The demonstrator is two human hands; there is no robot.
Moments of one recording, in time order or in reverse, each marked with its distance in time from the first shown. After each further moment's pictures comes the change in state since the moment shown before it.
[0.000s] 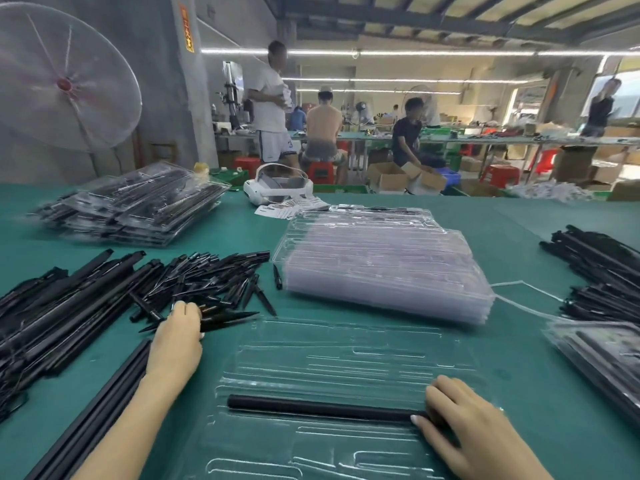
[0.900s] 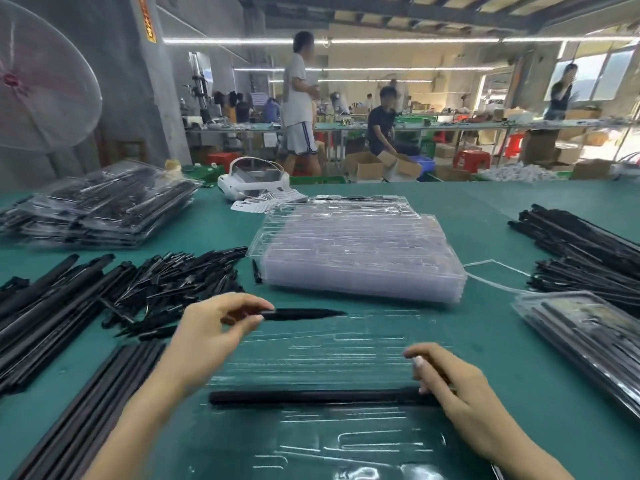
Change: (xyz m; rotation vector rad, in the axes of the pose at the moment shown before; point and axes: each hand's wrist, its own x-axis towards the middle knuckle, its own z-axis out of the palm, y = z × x) left_hand -0.055 0.078 -0.073 -0.758 -0.050 0.434; right_hand -0.001 -0.003 -0.022 0.690 -0.101 0.485
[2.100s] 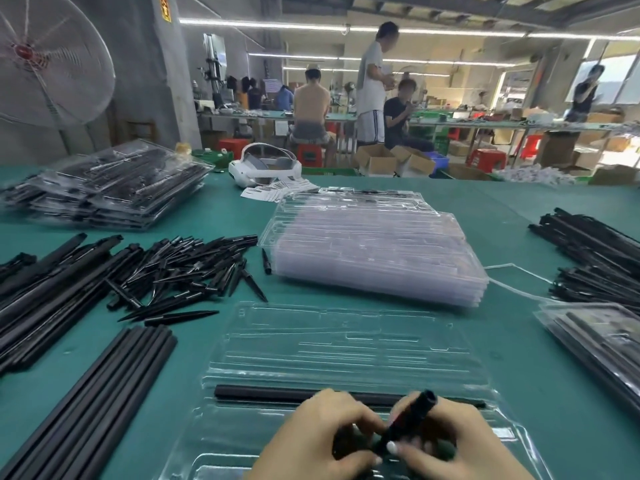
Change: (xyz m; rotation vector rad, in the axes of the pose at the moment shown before) left_hand -0.059 0.021 0.092 -0.129 -0.442 0.170; right_hand -0.012 -0.031 0.015 0.172 -0.297 0.062
